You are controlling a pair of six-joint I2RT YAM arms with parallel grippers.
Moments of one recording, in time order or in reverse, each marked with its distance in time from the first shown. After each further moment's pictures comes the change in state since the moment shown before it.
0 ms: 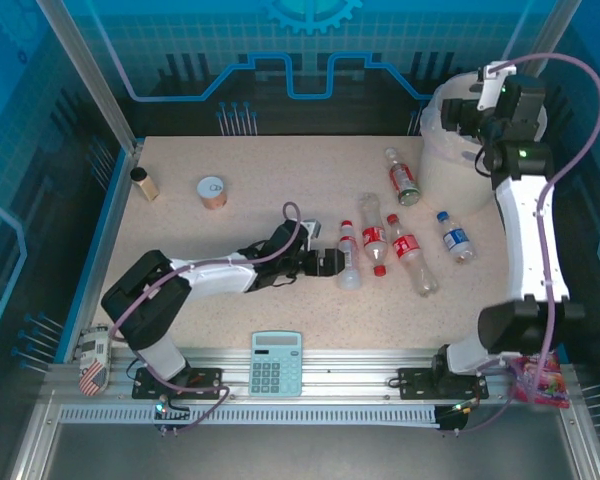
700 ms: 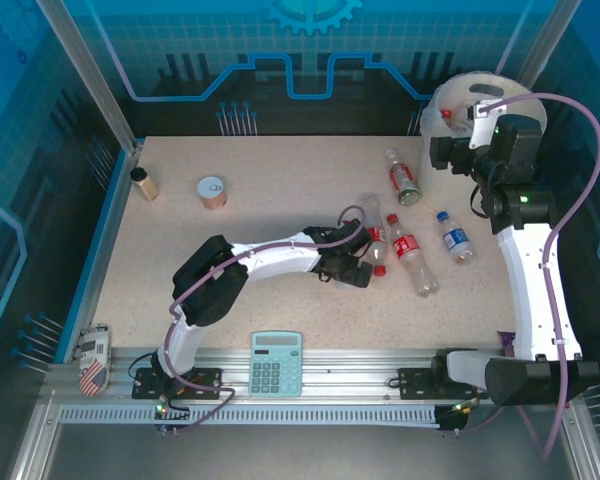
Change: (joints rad) left arm -0.156 0.374 0.601 -0.708 -0.235 0.105; right arm 0.057 -0.221 -0.228 -0.059 0.017 0.000
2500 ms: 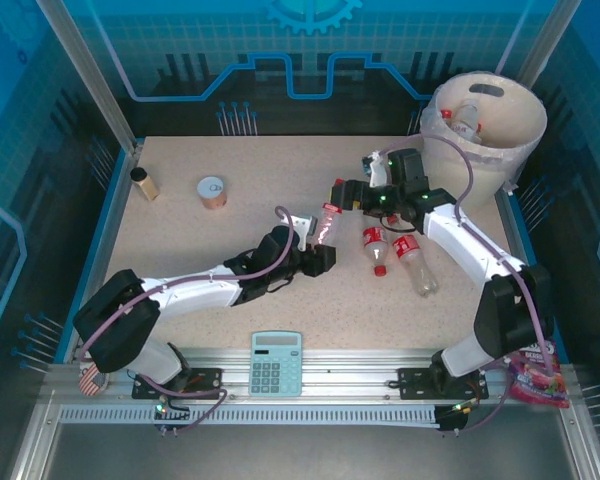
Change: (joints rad) left arm 0.104 -0.577 -0.739 0.884 0.069 0.004; right arm 0.324 0.304 -0.308 0.285 -0.613 0.567
